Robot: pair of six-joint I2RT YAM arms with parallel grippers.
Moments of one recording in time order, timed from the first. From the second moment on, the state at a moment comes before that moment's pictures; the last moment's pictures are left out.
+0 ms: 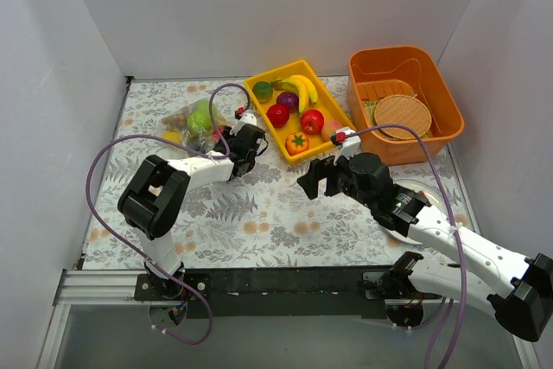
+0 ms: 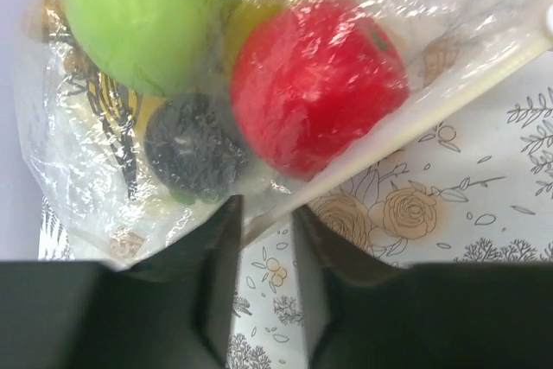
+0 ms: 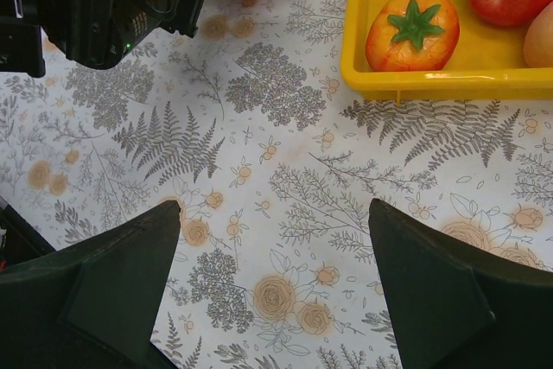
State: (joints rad) left arm -0.59 1.78 1.01 -0.05 -0.88 -0.03; right arm 0.83 0.93 0.70 -0.14 0.08 0.36
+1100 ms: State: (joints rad) left arm -0.59 1.15 1.20 -0.70 -0.01 -0.31; right arm 0.75 1.01 0.82 -0.05 -0.05 0.14
